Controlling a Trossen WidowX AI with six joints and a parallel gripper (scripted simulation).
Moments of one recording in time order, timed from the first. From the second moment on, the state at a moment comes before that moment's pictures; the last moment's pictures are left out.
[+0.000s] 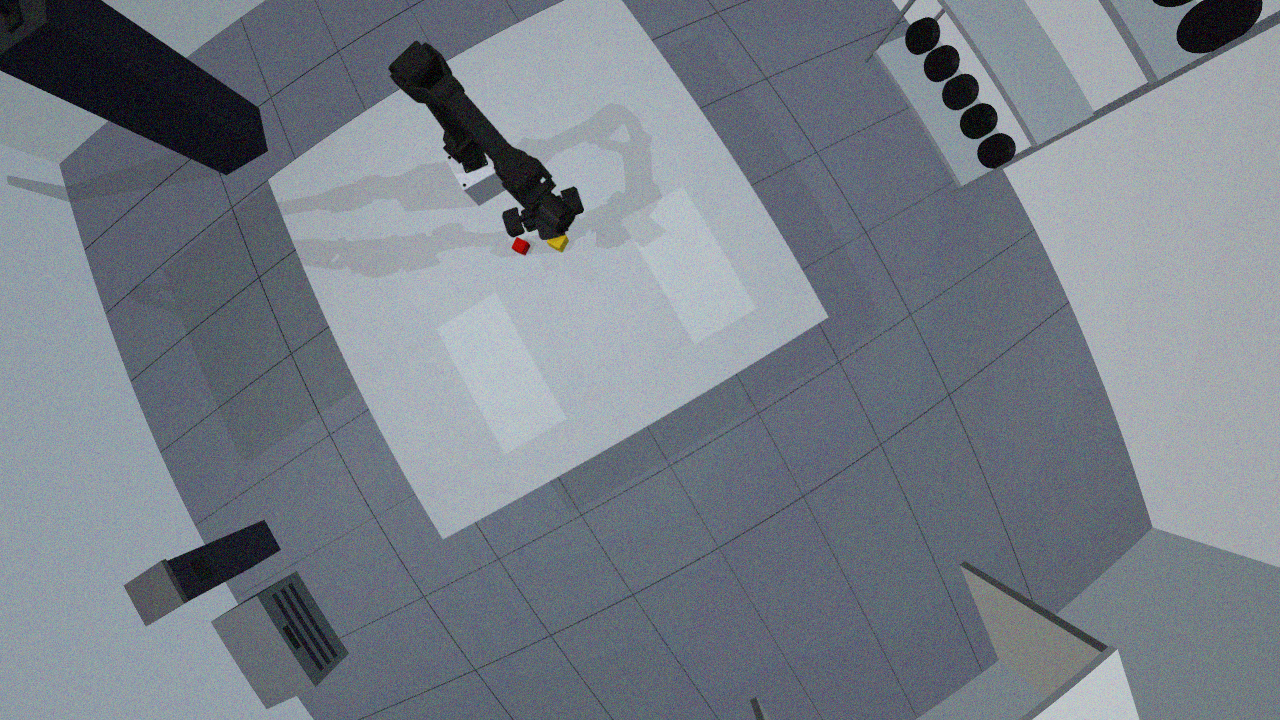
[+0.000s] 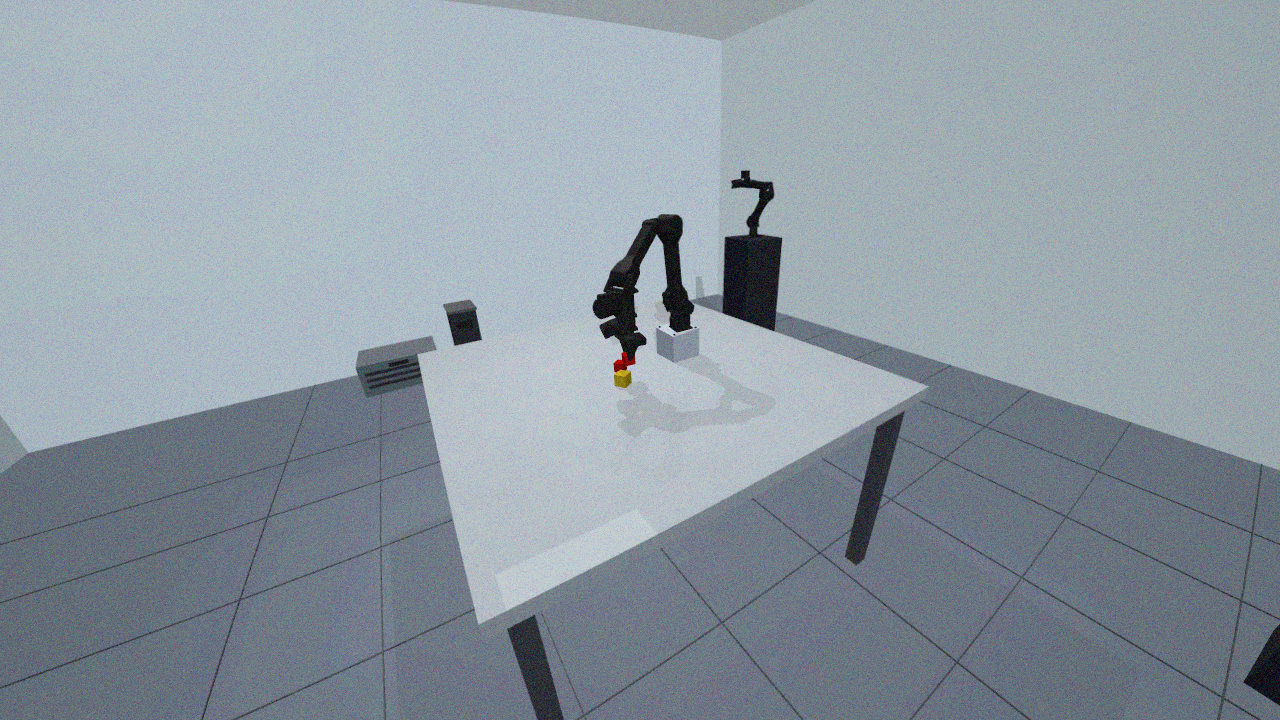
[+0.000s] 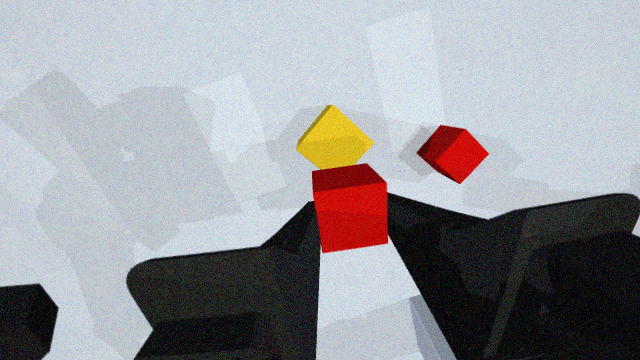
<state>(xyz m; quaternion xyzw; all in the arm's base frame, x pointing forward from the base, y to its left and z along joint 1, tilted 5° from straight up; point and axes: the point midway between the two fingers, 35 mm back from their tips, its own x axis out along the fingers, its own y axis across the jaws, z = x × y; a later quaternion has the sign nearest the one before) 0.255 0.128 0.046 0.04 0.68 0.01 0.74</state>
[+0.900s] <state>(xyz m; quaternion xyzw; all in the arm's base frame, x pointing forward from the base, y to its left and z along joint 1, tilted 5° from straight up) 0.257 0.129 0.021 0.05 0.68 0.00 0.74</state>
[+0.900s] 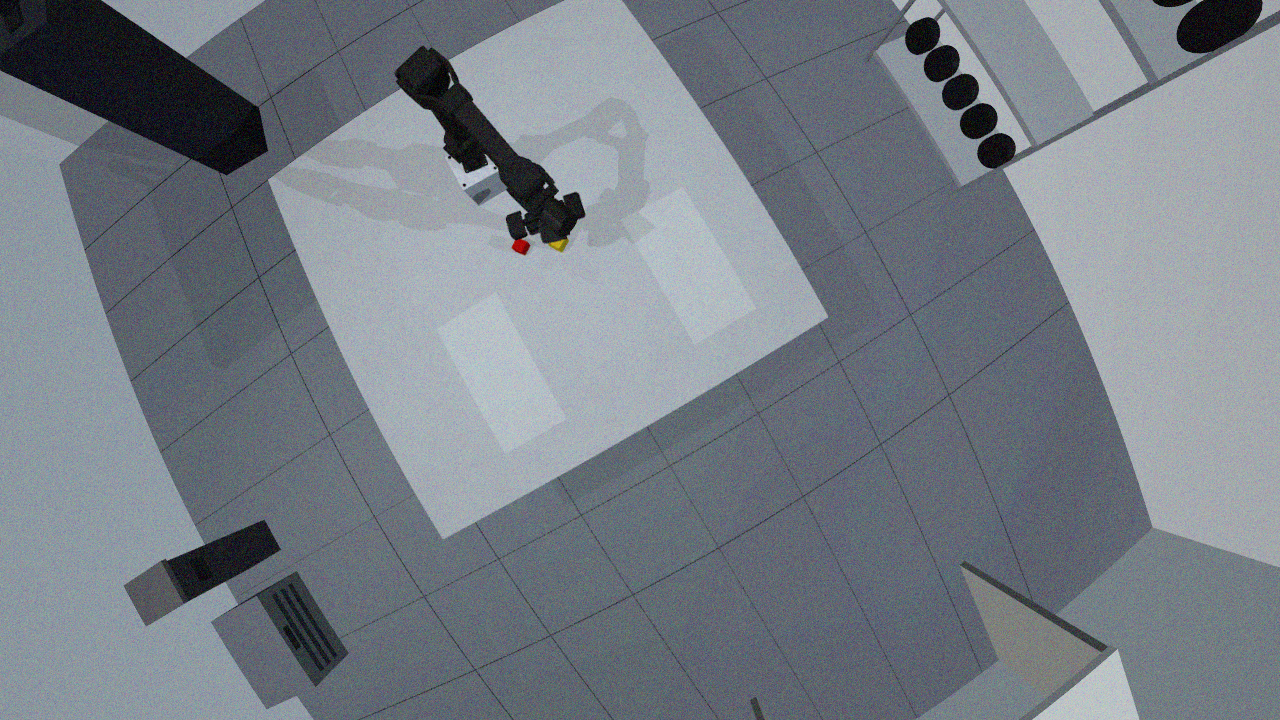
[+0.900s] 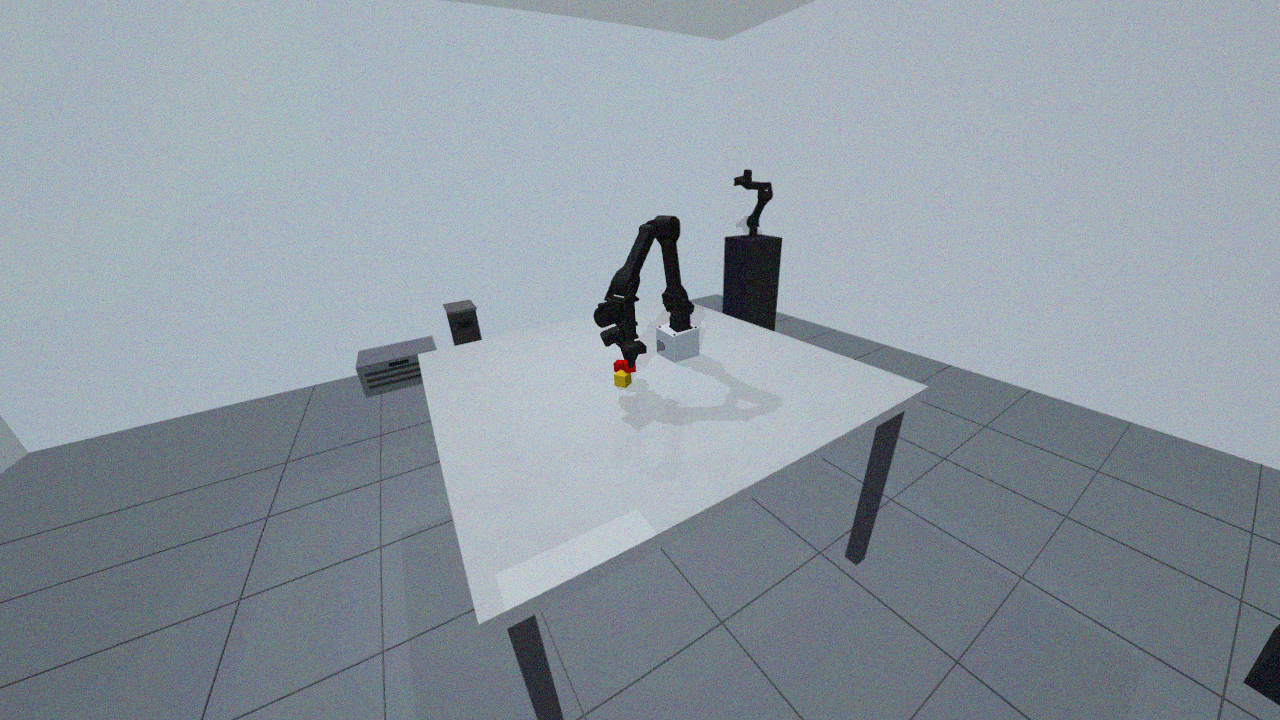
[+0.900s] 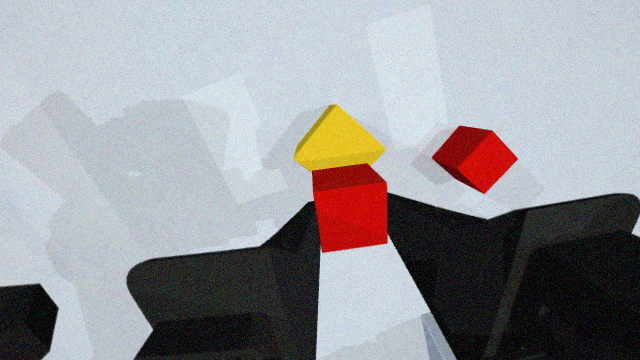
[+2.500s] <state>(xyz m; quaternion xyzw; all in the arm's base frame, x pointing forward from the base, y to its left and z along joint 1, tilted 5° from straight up) 0.254 0.126 0.047 0.04 0.68 0.01 0.74</state>
